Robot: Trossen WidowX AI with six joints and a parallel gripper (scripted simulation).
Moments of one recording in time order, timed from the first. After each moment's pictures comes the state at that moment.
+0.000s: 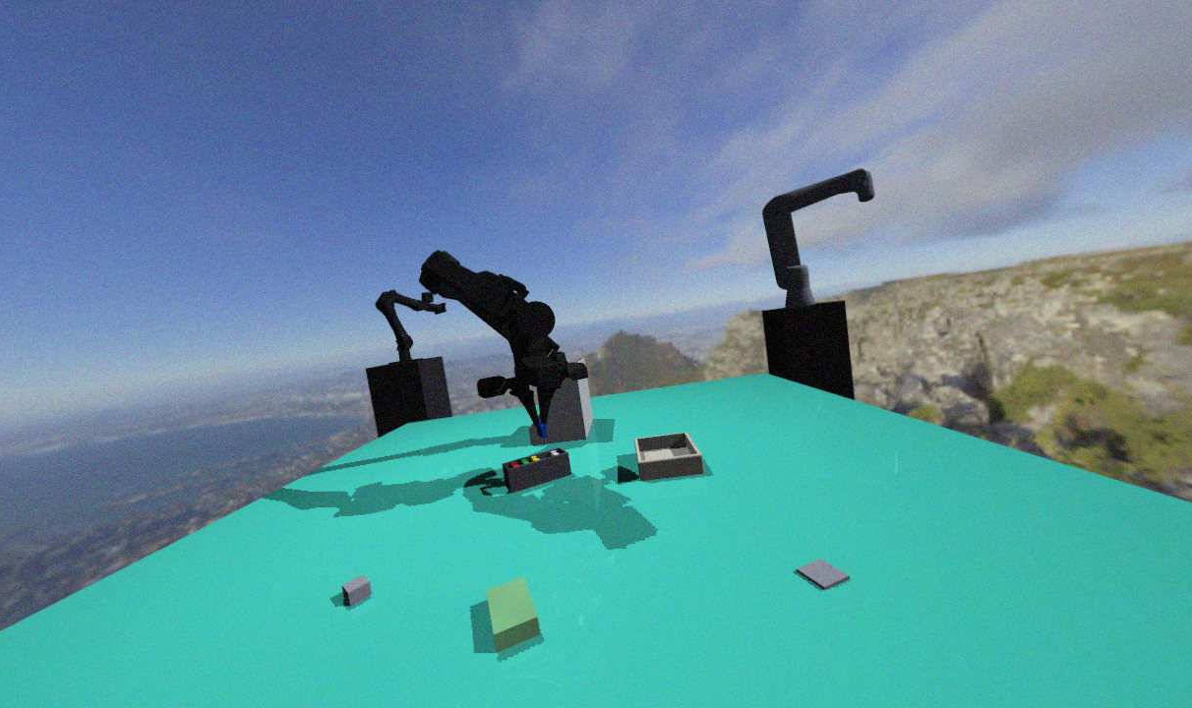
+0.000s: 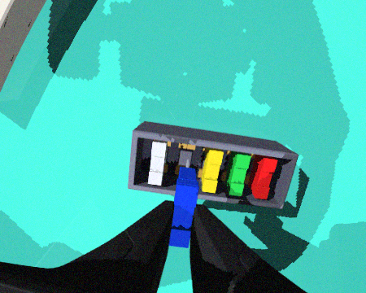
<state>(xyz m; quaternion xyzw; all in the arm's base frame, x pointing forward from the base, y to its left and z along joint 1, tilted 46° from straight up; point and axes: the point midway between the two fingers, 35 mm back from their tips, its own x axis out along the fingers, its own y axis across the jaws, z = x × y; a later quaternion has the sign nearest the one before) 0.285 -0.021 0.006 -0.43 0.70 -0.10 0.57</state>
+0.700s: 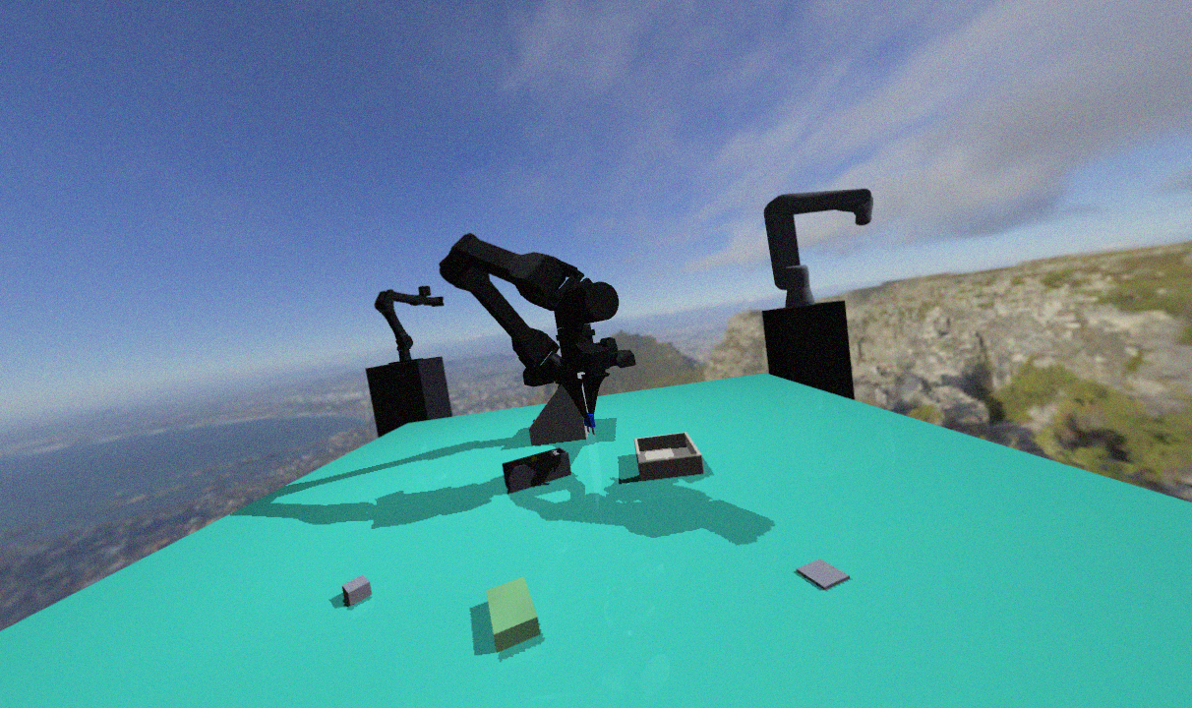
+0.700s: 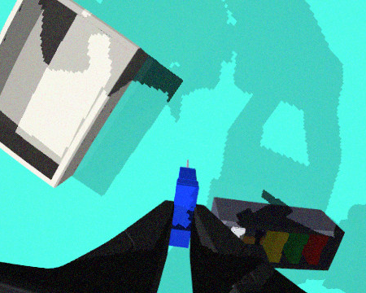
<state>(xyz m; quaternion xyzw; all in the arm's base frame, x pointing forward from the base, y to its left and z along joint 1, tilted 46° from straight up) 0.306 0.050 -0.047 -0.42 0.69 -0.09 0.58</state>
